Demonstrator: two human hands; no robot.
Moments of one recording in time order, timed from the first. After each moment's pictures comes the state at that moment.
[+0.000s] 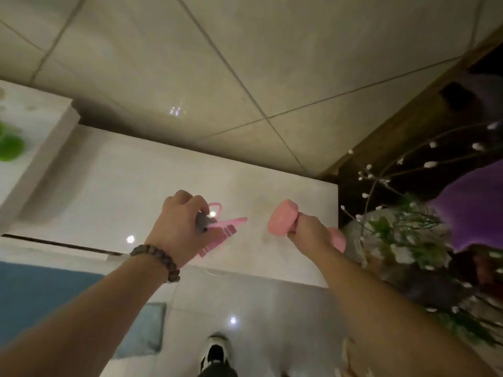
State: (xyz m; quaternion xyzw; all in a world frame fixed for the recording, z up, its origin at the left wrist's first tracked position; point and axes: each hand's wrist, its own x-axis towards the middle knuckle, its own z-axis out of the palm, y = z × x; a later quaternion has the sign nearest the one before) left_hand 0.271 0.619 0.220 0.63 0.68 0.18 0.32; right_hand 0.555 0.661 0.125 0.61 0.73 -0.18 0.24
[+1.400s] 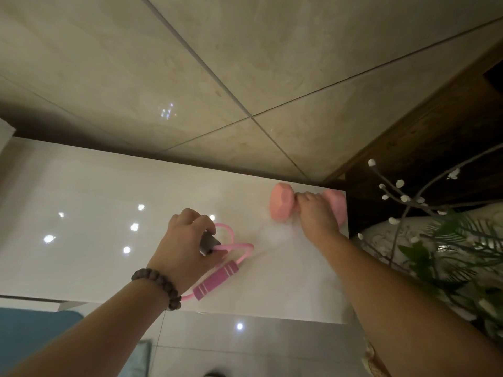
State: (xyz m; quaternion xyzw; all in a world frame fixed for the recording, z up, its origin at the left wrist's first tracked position) left_hand 0.315 0.678 0.129 0.67 0.64 0.18 0.32; right_hand 0.584 0.769 0.073 0.66 0.73 -0.10 0.13
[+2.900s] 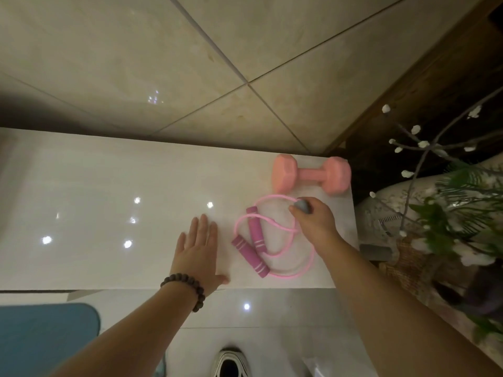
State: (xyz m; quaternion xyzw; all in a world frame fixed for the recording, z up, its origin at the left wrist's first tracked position) left_hand 0.320 0.632 0.049 0.73 0.61 -0.14 0.27; right_hand 0.552 0.692 0.073 0.81 0.37 -0.42 -0.21
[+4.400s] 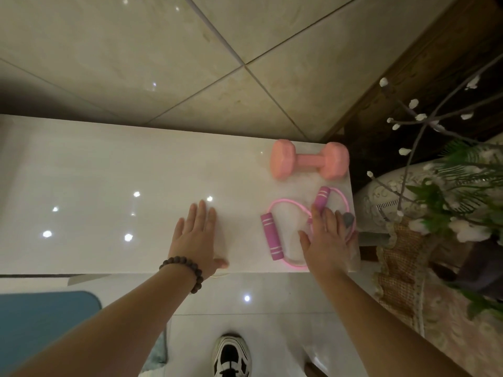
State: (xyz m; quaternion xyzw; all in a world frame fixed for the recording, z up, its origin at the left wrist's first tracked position) left_hand 0.318 0.629 0.042 0.73 0.61 -0.14 0.26; right_hand 0.574 0.609 0.044 0.79 0.59 -0.08 0.10
